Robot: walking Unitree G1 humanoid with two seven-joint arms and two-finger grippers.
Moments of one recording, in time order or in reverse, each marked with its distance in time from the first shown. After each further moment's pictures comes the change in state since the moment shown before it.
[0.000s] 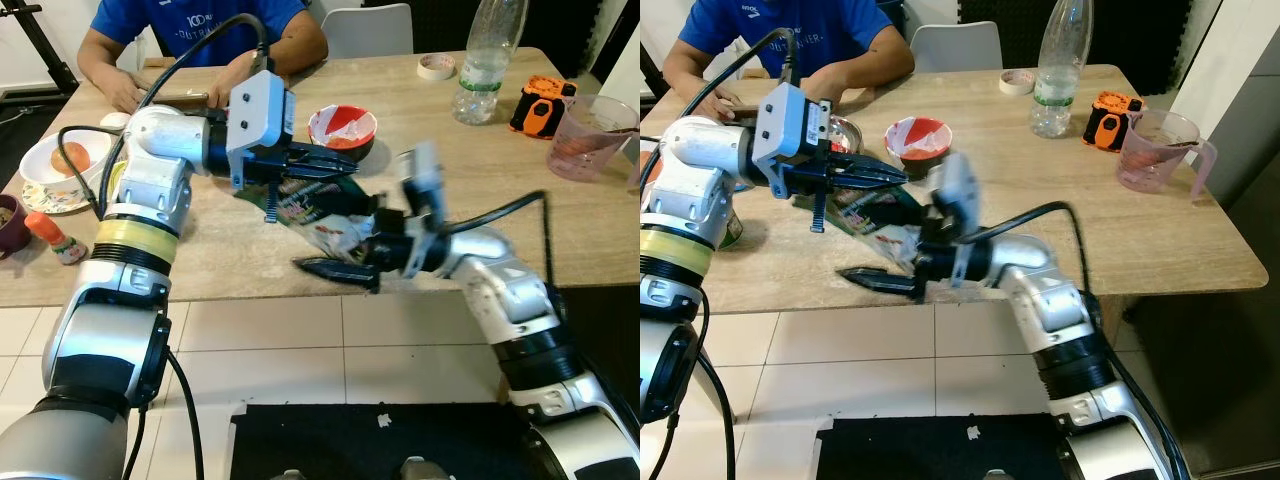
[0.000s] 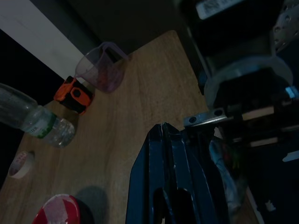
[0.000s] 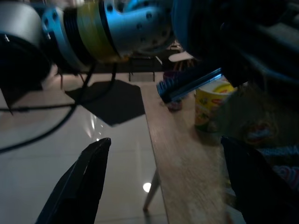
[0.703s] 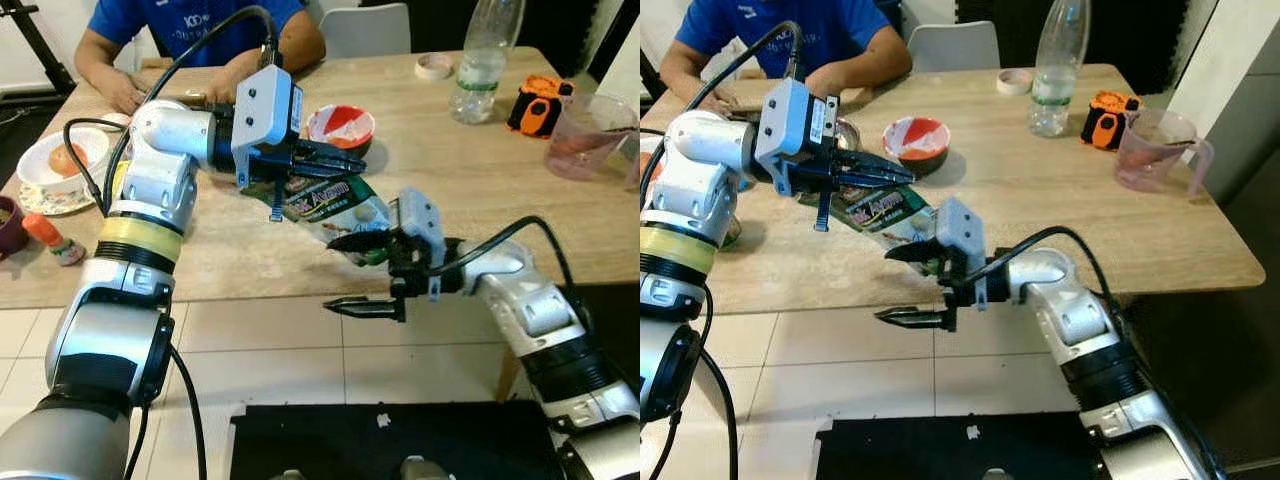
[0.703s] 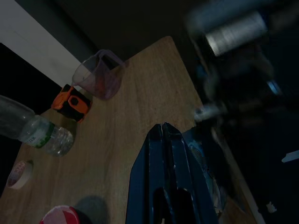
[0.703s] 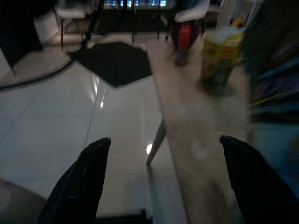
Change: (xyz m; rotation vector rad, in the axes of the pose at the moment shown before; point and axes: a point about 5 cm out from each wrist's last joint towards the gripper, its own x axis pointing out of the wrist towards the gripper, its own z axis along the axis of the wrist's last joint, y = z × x) left arm 0.004 0.001 0.007 0.023 -0.014 -0.019; right arm -0.050 0.002 0.004 0.021 0.080 0.043
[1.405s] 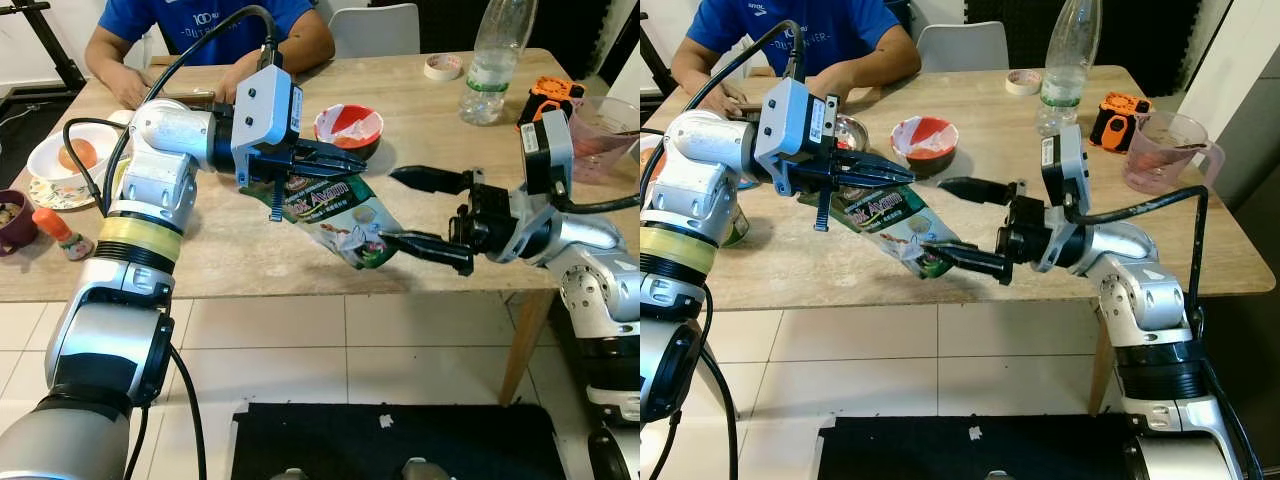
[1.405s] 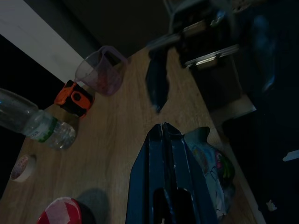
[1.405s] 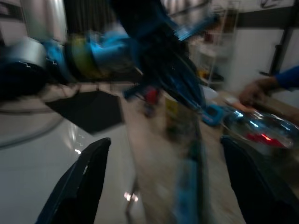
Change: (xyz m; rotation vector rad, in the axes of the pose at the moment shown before) left arm 0.000 0.000 0.000 0.001 0.000 0.001; right arm -0.037 -0.019 0.024 -0.049 -0.090 -0.198
